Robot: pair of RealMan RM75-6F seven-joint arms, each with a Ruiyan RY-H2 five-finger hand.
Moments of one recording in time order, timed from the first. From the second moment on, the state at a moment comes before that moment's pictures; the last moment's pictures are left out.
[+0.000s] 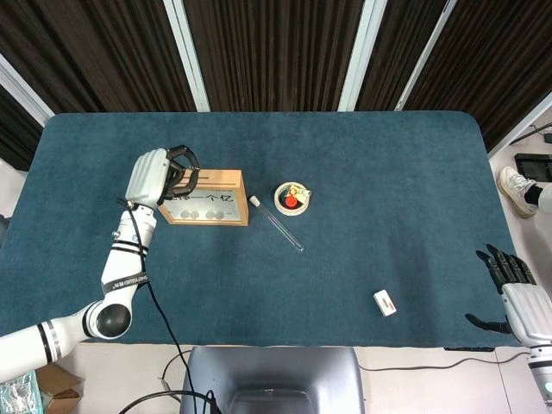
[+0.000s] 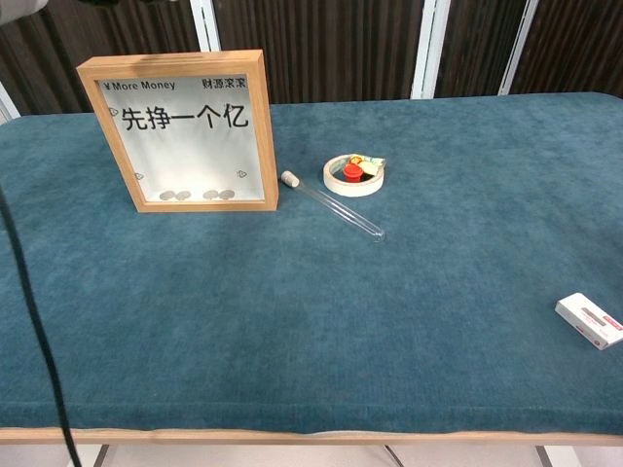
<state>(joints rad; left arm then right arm) -0.83 -1.40 -0.61 -1.61 0.79 1.01 0.22 0.08 -0.98 0.02 -1.65 -1.48 1.37 0.12</state>
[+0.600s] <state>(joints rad) -0.92 -1.46 -0.52 -1.44 0.64 1.00 0.29 0.07 -0.96 0.01 -1.64 -1.51 1.39 0.17</state>
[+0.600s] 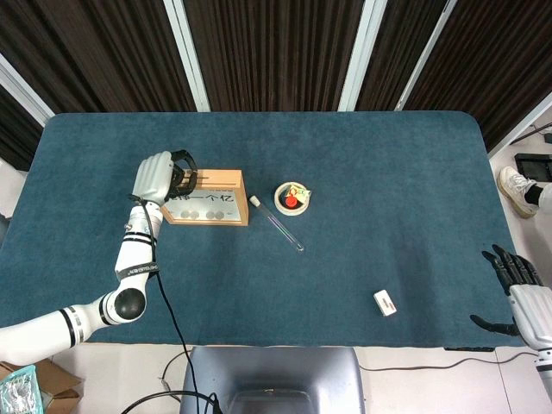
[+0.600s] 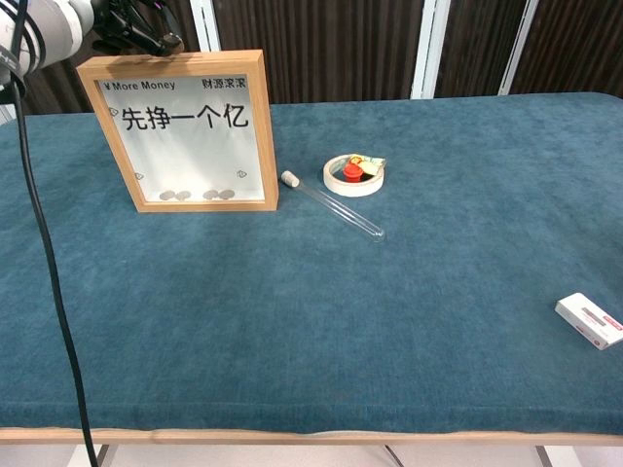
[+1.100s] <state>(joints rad) -0.93 -1.44 -0.49 -1.46 0.65 1.01 0.27 0.06 -0.96 0.01 -1.64 -1.50 1.40 0.17</state>
